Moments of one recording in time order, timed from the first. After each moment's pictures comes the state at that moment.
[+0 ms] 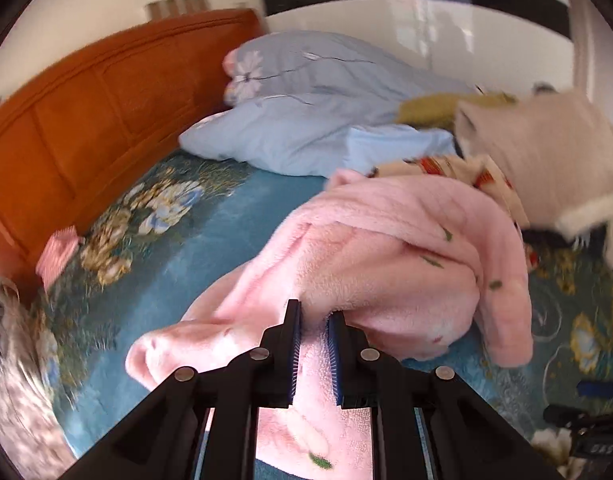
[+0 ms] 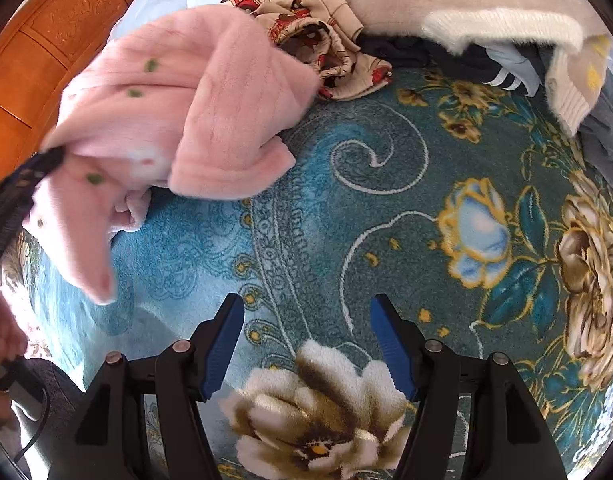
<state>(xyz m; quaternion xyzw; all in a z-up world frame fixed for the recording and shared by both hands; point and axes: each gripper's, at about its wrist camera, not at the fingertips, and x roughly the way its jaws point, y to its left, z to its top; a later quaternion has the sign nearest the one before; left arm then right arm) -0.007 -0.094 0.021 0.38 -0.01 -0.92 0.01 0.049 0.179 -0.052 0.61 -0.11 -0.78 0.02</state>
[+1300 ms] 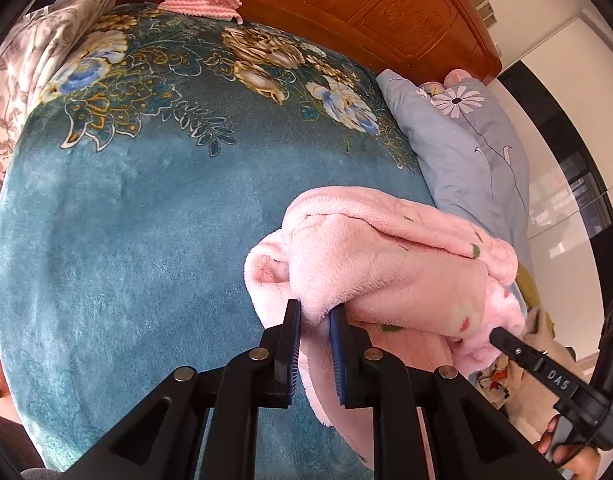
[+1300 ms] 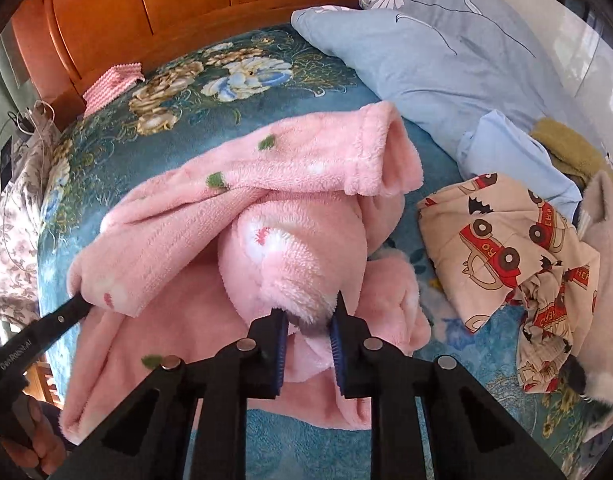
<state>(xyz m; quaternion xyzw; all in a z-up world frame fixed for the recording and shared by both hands) 0.045 -0.293 -0.059 0.39 0.38 -0.83 0.10 -0.091 -0.063 0.001 0.51 0.09 -0.83 0.20</state>
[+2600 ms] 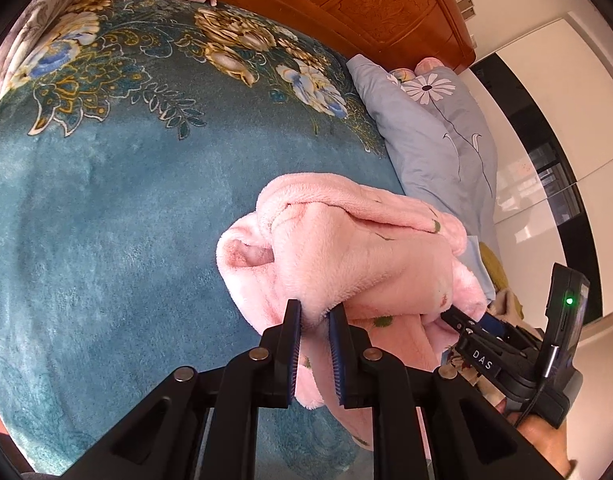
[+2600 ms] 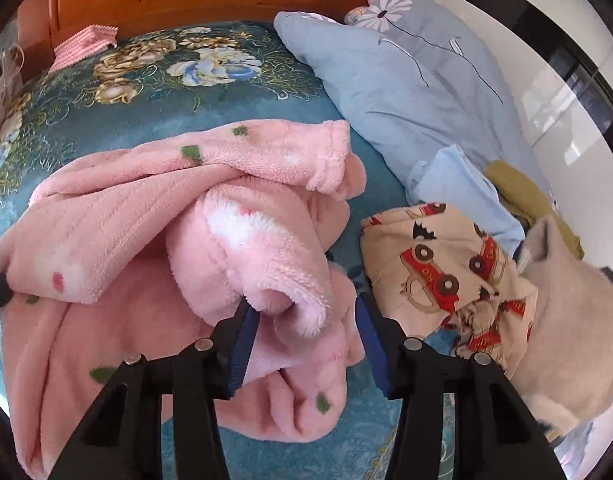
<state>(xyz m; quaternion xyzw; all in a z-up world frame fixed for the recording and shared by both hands) 0.043 -0.297 -0.072 0.40 0.41 -0.82 0.03 -0.088 -0.086 -0.017 0.47 0.26 -0.84 0.13</state>
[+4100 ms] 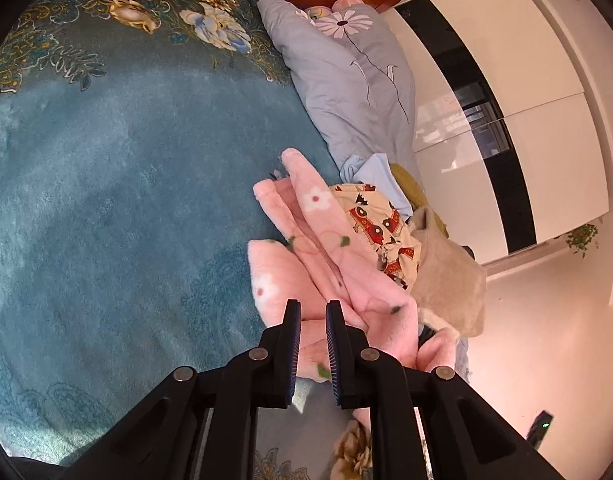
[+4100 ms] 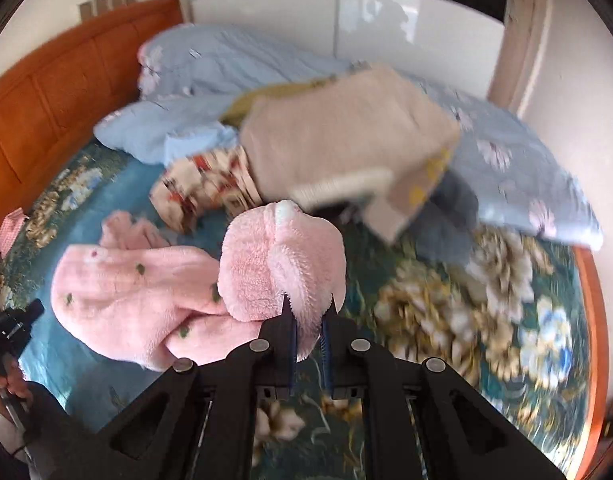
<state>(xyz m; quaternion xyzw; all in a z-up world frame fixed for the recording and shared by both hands) 0.067 -0.252 -0.044 0.44 0.40 -0.78 -0.16 0.138 0.260 0.106 0.49 -0.06 -0.86 -0.11</state>
